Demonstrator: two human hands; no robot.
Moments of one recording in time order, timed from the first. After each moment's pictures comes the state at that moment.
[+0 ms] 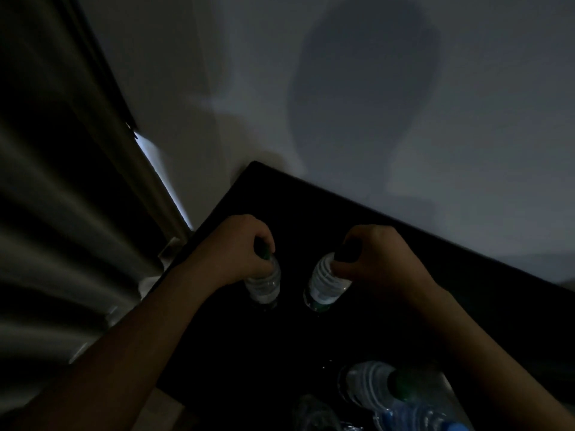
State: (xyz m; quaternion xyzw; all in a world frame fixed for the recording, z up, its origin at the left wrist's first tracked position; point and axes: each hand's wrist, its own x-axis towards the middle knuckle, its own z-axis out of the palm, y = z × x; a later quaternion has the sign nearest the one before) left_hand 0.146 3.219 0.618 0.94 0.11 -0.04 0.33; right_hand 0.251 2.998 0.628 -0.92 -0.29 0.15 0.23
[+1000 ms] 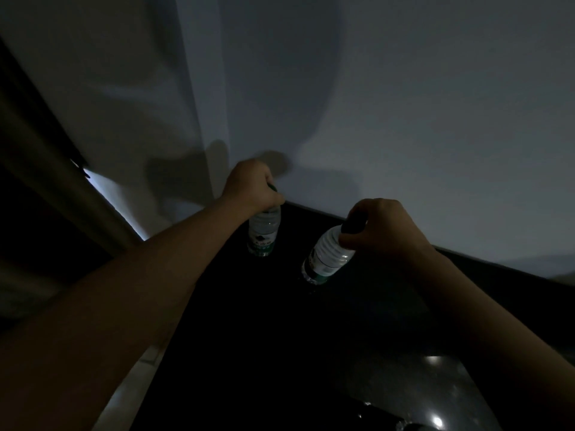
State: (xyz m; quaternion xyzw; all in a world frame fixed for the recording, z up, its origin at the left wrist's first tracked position) left_hand 0.350 3.356 0.586 0.94 0.12 0.02 0.32; right_hand 0.345 3.123 0.626 -0.95 -0.20 0.08 0.22
